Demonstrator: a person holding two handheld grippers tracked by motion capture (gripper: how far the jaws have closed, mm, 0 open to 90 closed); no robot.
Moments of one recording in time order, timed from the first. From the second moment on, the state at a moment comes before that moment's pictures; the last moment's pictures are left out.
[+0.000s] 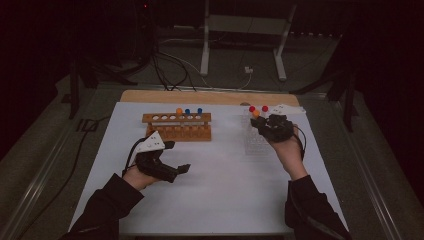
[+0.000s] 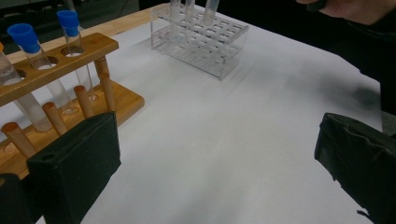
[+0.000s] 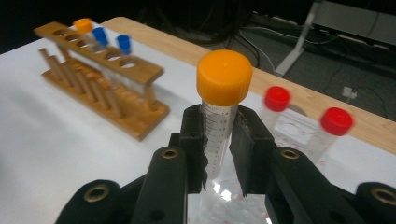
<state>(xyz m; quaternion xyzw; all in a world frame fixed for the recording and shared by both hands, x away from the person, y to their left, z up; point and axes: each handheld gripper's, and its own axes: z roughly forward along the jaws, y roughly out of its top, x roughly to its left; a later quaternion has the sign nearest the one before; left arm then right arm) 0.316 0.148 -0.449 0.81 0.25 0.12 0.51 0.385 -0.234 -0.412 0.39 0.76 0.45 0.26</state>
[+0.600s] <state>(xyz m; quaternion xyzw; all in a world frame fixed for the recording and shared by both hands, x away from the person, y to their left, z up) 0.313 0.130 -0.444 0.82 0.23 0.10 0.52 0.339 -0.186 -0.420 0.32 0.80 0.47 0.22</state>
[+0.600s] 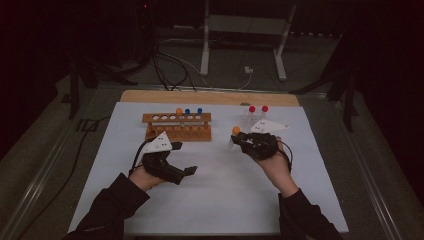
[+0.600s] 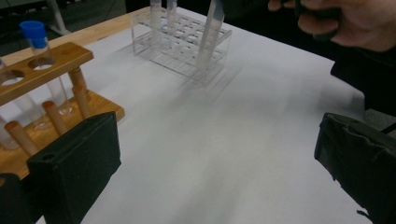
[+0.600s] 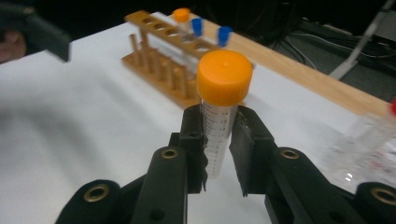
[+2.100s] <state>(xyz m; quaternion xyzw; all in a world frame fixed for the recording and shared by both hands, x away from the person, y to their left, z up) 0.329 0.062 -0.435 0.83 0.17 0.13 0.51 0.311 -0.145 -0.454 0.26 0.83 0.45 0.17</state>
